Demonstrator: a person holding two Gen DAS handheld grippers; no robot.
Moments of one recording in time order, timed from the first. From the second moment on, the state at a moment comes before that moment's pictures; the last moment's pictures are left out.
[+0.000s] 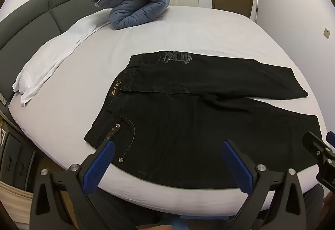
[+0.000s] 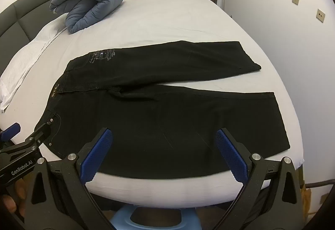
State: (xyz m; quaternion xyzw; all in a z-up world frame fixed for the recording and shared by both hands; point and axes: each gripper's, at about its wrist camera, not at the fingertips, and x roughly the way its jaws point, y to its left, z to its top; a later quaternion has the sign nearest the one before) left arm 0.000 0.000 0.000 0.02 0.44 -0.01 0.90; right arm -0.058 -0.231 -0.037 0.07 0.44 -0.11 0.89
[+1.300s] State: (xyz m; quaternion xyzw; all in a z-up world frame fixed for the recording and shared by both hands) left arm 0.000 0.000 0.001 0.02 0.44 -0.01 0.90; right arm -0.058 -0.225 -0.038 0.06 0.44 -0.11 0.89
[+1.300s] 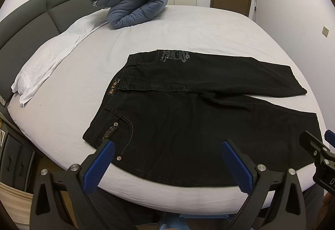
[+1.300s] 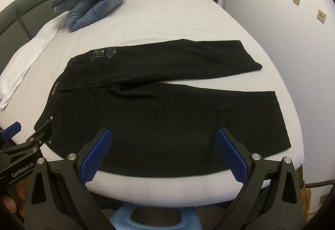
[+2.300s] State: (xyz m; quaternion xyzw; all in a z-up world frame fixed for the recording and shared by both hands) left arm 0.000 0.000 0.000 0.02 0.44 -0.01 0.90; right arm -0.060 -0.224 -0.040 0.06 0.44 -0.11 0.89
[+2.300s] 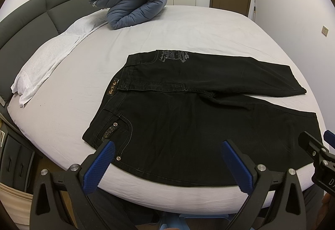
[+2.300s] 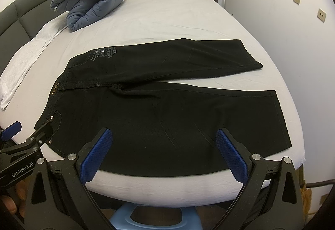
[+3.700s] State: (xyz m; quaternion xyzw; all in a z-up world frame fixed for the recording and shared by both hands) left arm 0.224 0.042 0.005 0.06 0.45 -0.14 0.88; right arm 0.139 -0.251 -0.012 -0.03 0.39 0.17 0.90
